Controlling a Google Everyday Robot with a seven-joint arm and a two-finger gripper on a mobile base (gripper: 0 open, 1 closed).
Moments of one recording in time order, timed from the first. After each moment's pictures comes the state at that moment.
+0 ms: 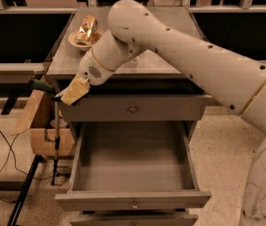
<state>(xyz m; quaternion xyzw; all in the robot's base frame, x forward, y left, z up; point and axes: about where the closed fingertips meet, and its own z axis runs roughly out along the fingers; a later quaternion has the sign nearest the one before) 0.576 0.164 0.852 -0.60 0.70 0.29 0.25</state>
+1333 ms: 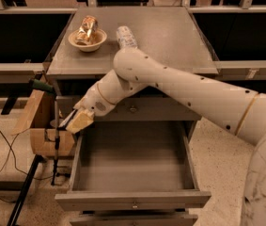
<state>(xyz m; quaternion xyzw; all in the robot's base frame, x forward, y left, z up) 0.554 0.172 0.757 -0.63 0.66 0.33 0.24</state>
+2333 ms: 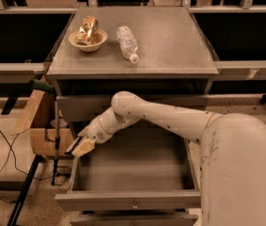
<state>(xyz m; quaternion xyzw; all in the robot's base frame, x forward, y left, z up) 0.577 0.197 0.589 -0.61 0.66 0.37 0.22</state>
